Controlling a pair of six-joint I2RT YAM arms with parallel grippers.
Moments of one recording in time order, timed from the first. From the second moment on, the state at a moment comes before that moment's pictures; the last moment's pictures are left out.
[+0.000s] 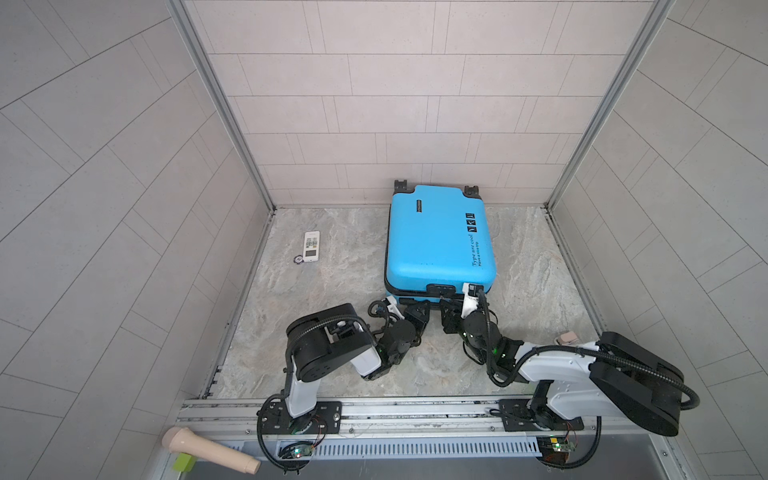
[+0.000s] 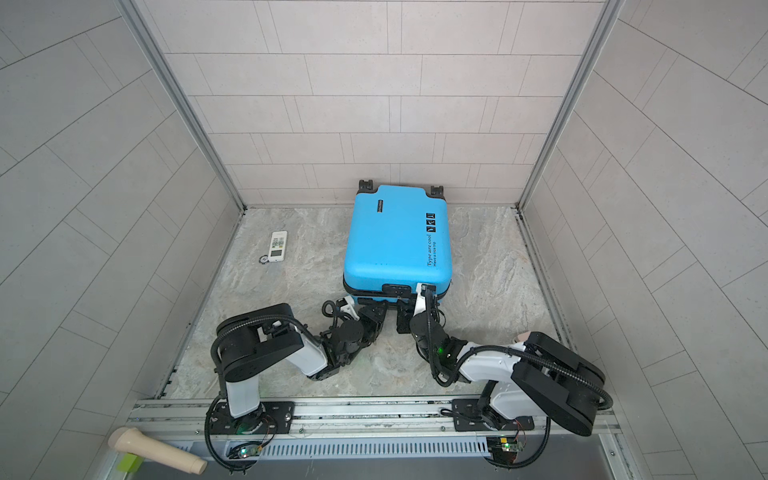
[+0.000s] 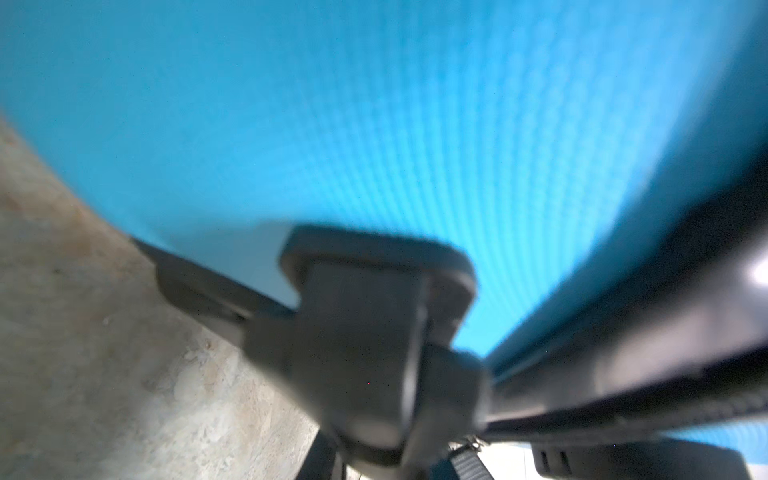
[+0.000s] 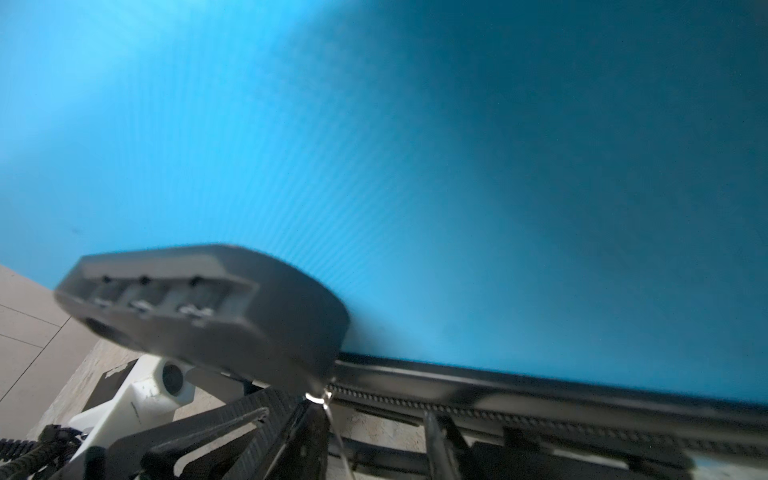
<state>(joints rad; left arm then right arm) -1.07 1.90 0.48 1.19 -0.46 -1.64 0.87 1.33 0.28 0.68 0.48 0.71</state>
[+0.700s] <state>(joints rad) -1.06 1.91 0.49 1.19 -0.48 -1.64 0.87 1.47 0.35 0.78 0.42 0.73</state>
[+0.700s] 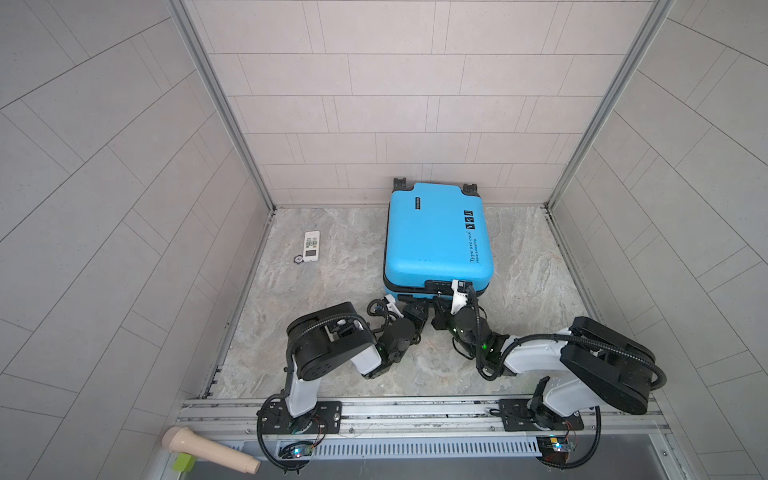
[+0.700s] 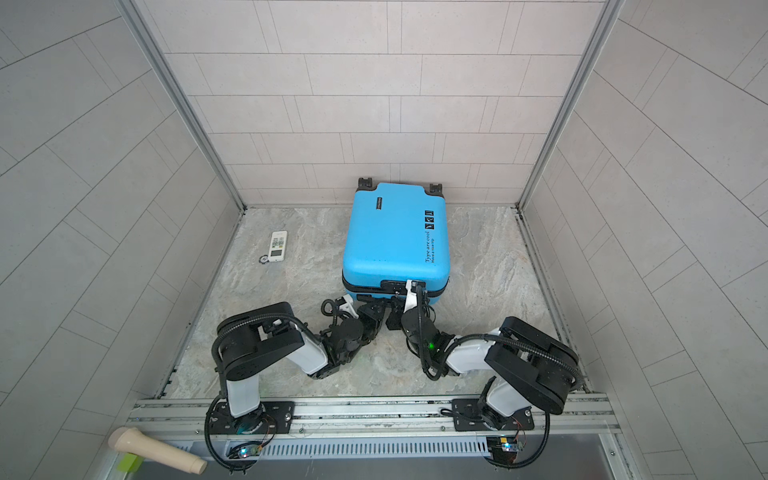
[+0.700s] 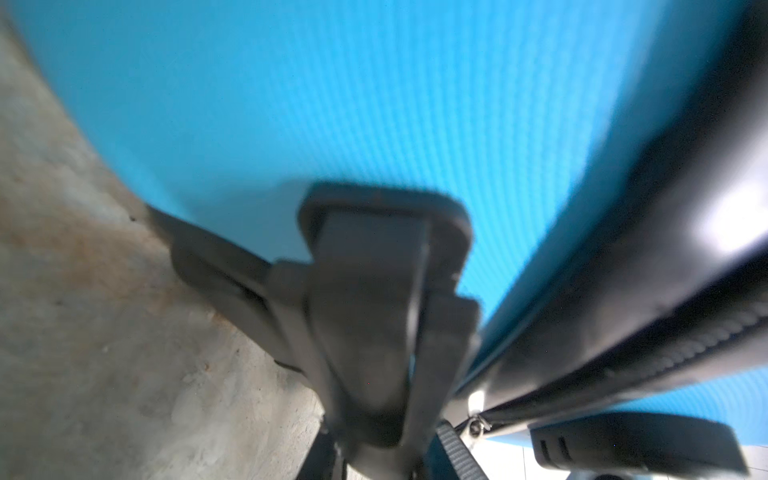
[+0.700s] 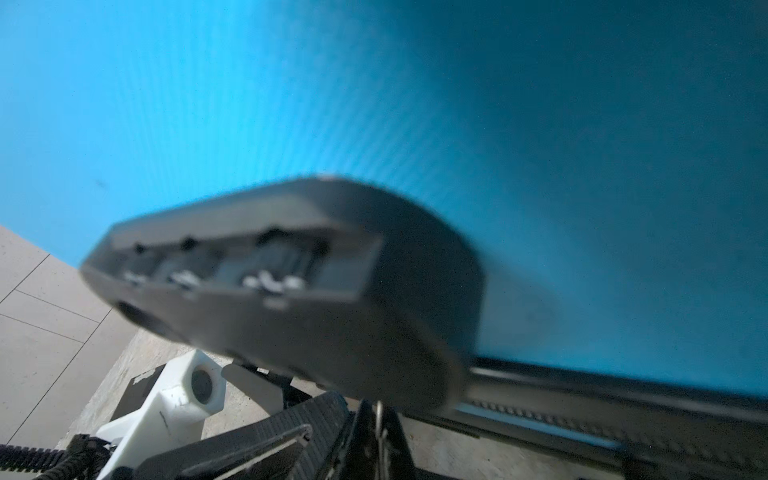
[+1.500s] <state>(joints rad) -1.10 1.89 0.44 1.24 -0.44 -1.65 0.57 0.72 0.09 0.26 0.25 0.75</state>
